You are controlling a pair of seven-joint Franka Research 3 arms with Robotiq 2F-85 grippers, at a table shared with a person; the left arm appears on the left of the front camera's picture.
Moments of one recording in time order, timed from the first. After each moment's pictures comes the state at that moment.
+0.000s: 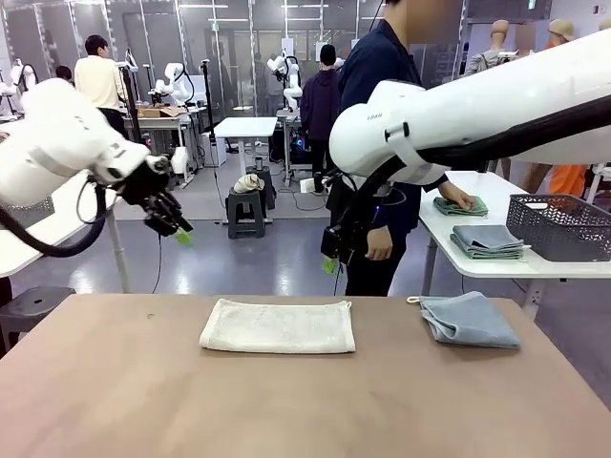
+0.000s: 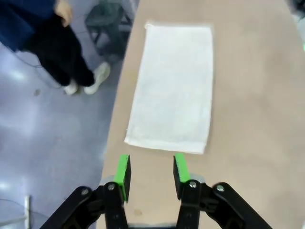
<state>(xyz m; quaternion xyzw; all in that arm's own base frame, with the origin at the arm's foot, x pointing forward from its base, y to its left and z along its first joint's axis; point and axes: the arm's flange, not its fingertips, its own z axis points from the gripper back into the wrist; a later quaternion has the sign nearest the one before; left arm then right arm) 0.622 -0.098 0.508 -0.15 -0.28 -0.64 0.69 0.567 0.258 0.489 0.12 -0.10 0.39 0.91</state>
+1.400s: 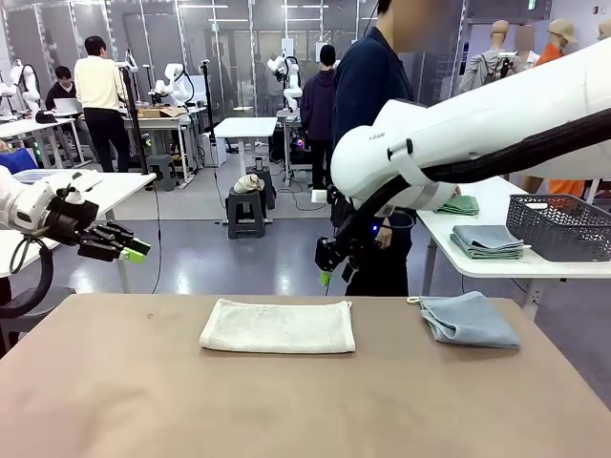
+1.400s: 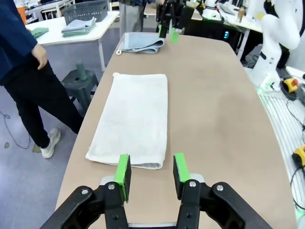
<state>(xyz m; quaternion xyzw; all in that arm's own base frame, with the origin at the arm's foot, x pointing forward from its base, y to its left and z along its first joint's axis) 0.598 0.022 0.429 -0.36 -0.38 -0.58 0.62 0.559 0.257 0.446 0.13 -0.09 0.21 0.96</state>
